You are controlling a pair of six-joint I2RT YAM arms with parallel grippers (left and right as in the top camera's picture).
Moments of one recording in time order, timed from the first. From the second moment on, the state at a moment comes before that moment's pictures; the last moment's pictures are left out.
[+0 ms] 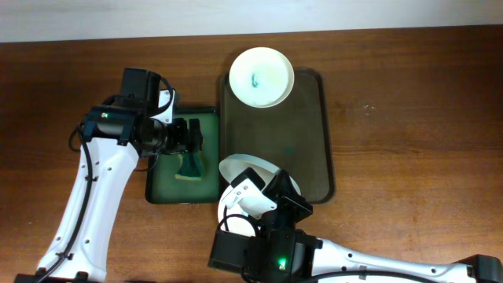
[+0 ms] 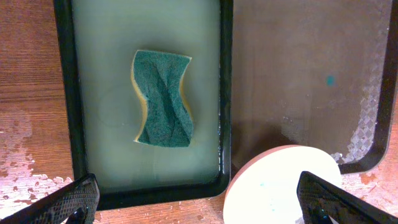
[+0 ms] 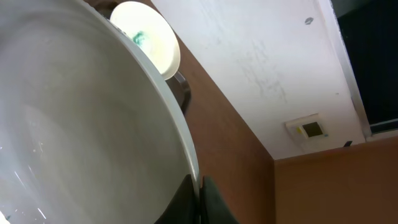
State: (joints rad) left arm -0.14 1.51 1.43 -1.14 0.15 -0.19; right arm 1.32 1.44 1.27 -1.22 1.18 0.42
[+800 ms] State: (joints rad) left arm -0.14 1.51 1.43 -1.14 0.15 -0.19; right arm -0.53 1.88 1.31 -1.00 -0.11 0.31
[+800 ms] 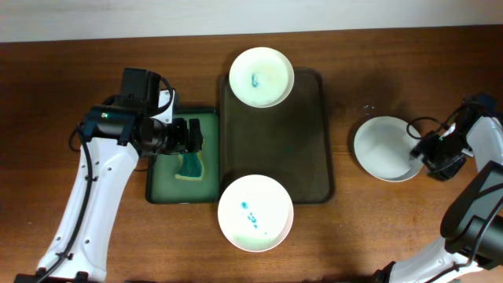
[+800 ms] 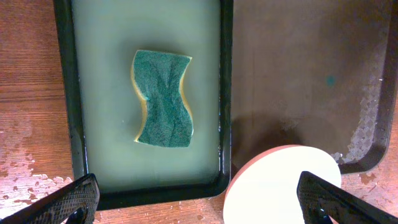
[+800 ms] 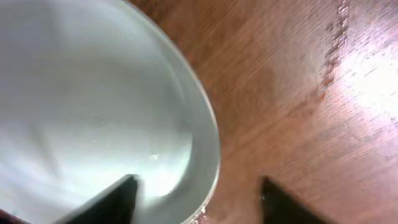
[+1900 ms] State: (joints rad) left arm -0.14 1.51 1.43 -1.14 0.15 -0.19; right arm 0.28 1.73 1.01 -0.51 -0.16 0.26
